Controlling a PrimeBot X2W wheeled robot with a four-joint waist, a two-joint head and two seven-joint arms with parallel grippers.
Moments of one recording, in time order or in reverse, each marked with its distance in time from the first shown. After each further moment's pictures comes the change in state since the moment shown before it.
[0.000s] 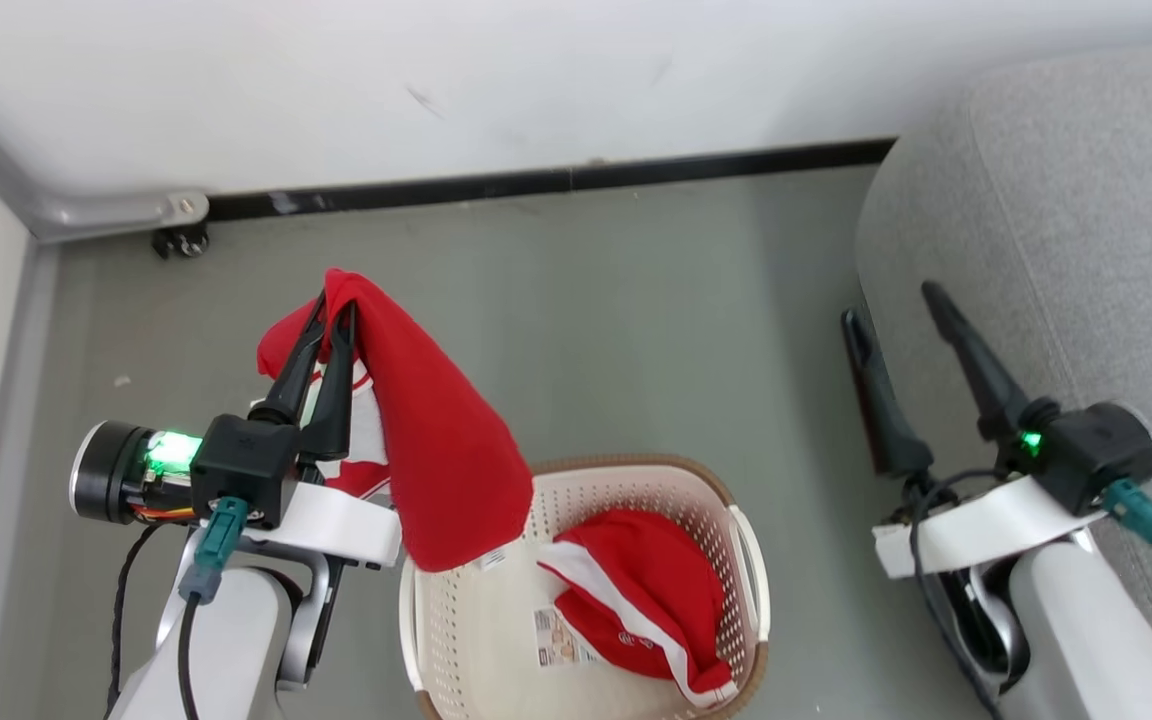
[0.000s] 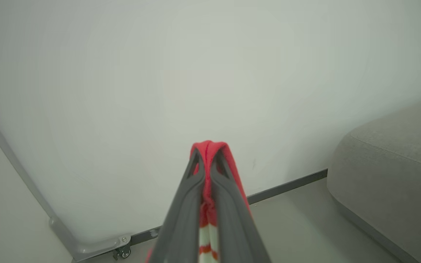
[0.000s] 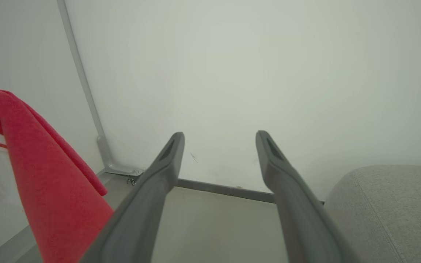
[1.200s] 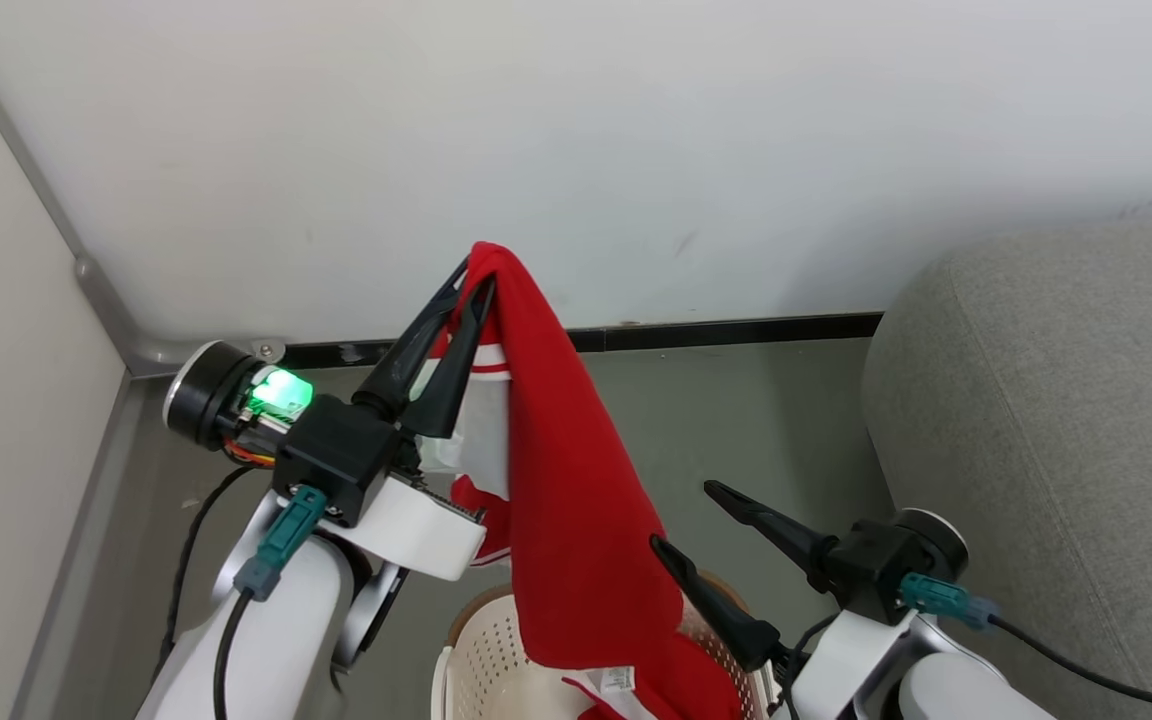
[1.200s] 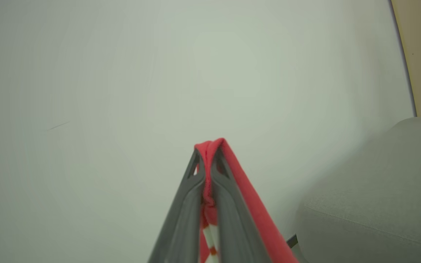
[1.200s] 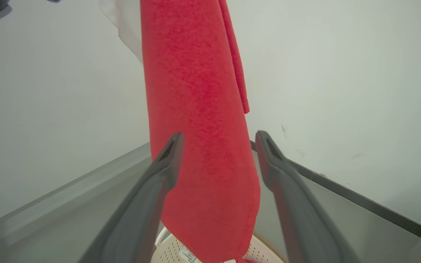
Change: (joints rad) left arm -0.074 -0.009 -0.104 -0.086 -0.001 -0.166 -0.002; right arm 0.019 -0.163 0.524 0.005 0.212 0.000 0.132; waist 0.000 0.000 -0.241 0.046
